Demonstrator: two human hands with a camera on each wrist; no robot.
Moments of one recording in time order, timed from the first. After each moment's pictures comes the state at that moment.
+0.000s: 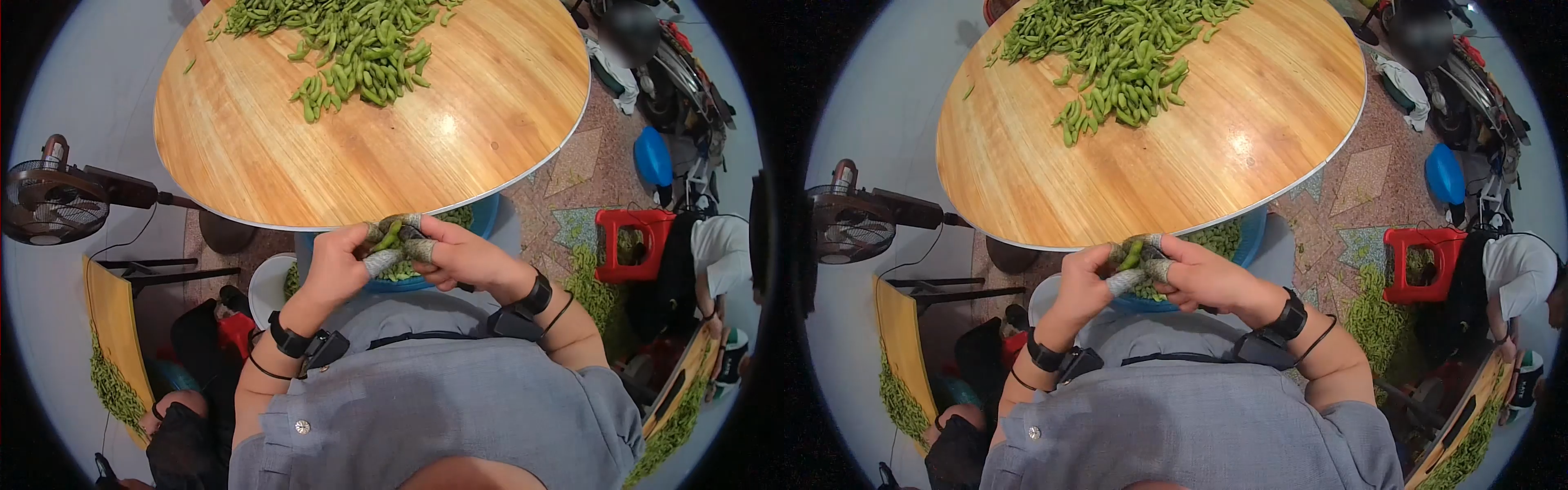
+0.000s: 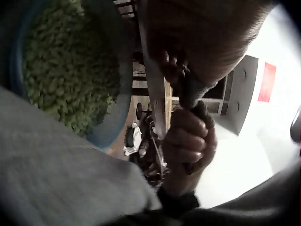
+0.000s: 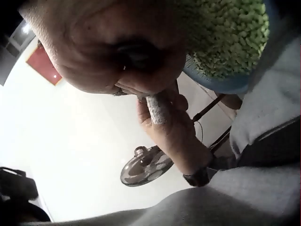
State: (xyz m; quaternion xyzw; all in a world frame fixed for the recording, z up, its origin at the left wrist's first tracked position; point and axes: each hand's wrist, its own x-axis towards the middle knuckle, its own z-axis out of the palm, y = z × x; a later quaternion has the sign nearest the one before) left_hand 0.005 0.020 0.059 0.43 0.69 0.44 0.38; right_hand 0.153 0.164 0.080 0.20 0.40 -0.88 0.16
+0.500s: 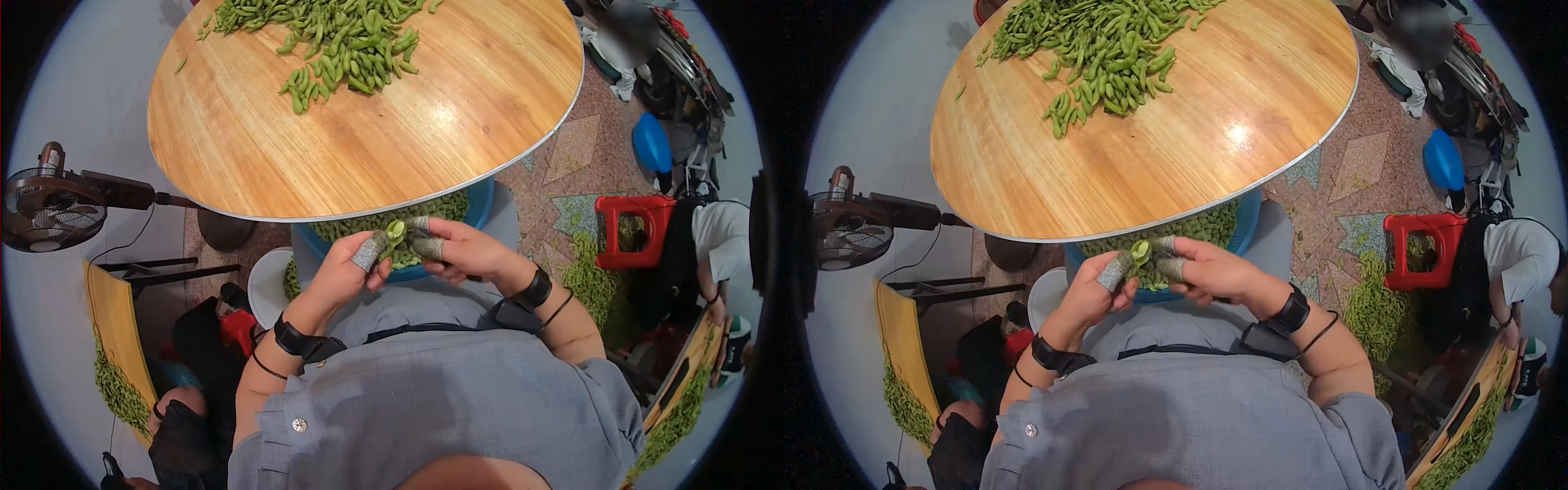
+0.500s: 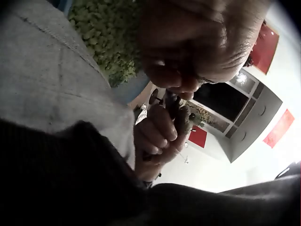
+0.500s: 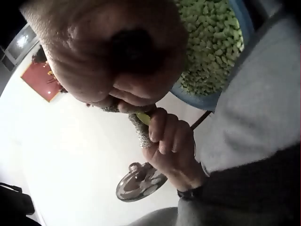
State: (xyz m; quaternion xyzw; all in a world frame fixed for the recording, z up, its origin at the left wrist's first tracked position) left_hand 0.020 0.009 0.029 0.19 0.51 0.54 0.64; right_hand 0.177 0.167 0.048 0.22 0.44 -0.85 0.15
